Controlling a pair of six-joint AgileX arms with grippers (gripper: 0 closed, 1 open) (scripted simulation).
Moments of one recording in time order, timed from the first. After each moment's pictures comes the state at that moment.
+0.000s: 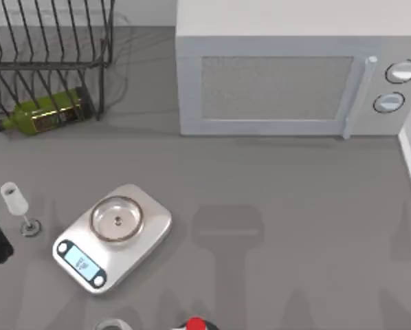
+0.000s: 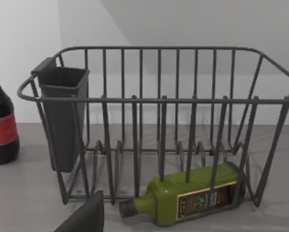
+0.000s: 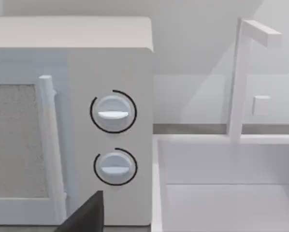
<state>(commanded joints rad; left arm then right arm) 0.00 0.00 0.00 0.00 0.00 0.00 0.00 0.00 0.00 0.00 0.00 0.00</state>
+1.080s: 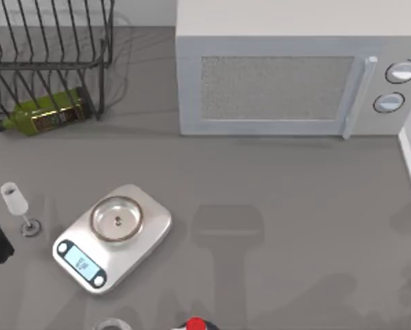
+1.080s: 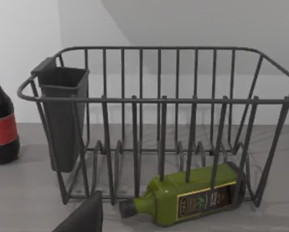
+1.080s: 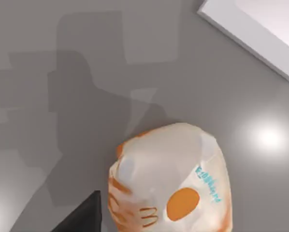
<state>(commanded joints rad) 0.00 0.00 0.00 0.00 0.00 0.00 -0.03 1.06 0.59 -0.77 0.00 -0.62</state>
